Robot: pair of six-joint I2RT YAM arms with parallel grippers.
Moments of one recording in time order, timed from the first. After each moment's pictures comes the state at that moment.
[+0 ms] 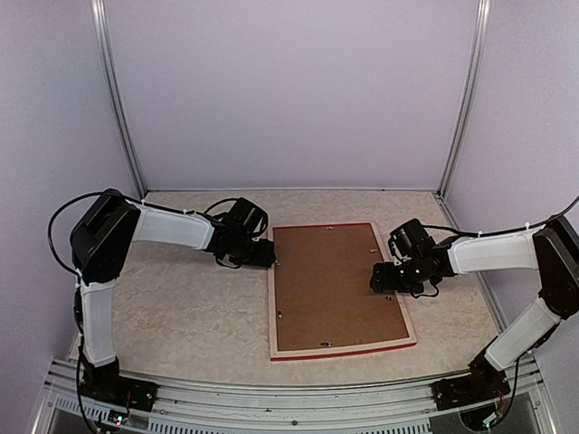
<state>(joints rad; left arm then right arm) -0.69 2.06 1.34 -0.20 -0.07 -0.42 0.53 1.52 0.75 -0.27 0.07 0.52</state>
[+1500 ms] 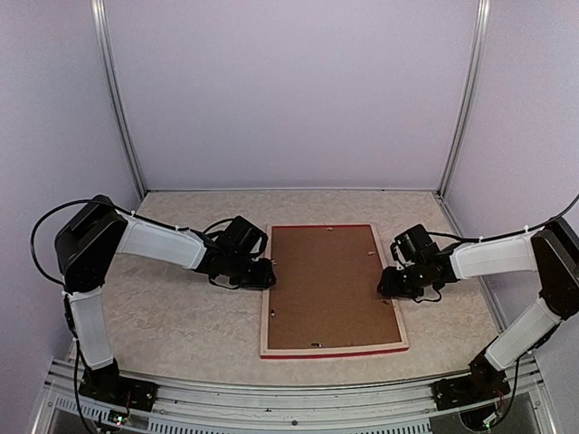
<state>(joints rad) -0.77 1.94 1.12 -0.11 0.06 -0.55 0.51 1.53 0.69 -0.19 0.01 0.53</state>
